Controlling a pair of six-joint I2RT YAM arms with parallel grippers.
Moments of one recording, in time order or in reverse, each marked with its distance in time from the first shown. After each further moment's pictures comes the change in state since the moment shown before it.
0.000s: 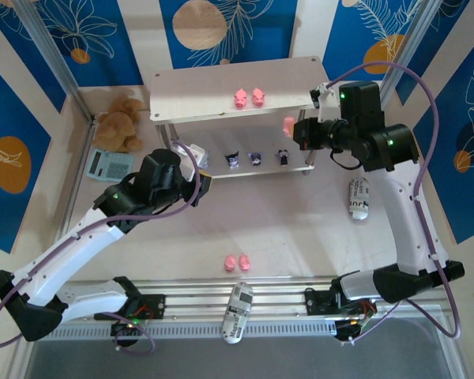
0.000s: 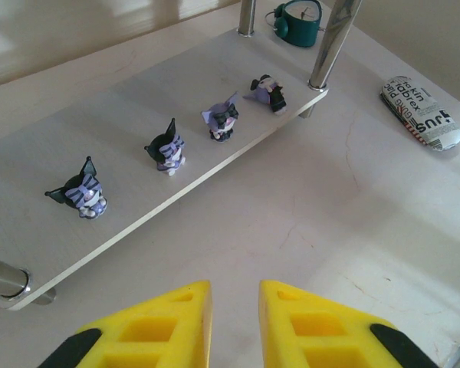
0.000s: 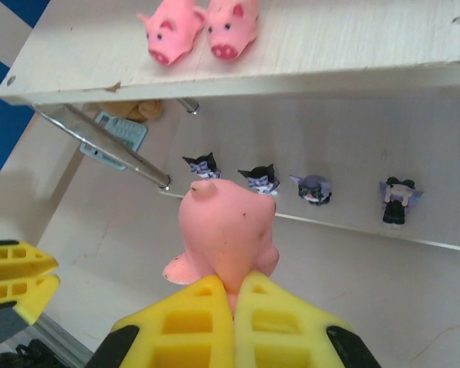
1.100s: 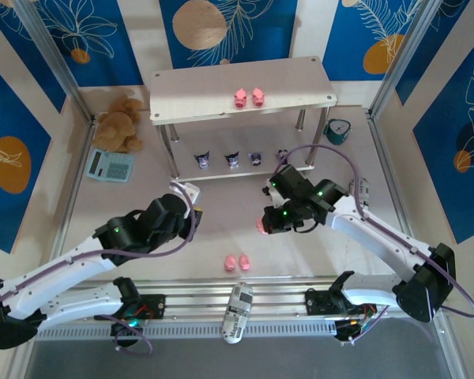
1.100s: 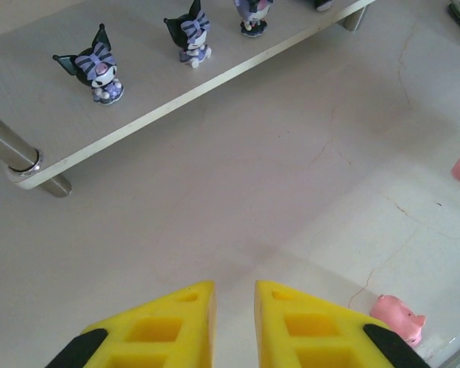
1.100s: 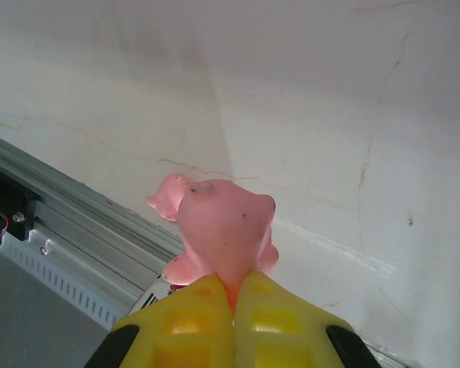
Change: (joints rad) left arm -0.243 -0.191 -0.296 -0.042 -0.297 -0.163; right arm 0.427 -0.178 -0.792 0.097 0.097 0.227
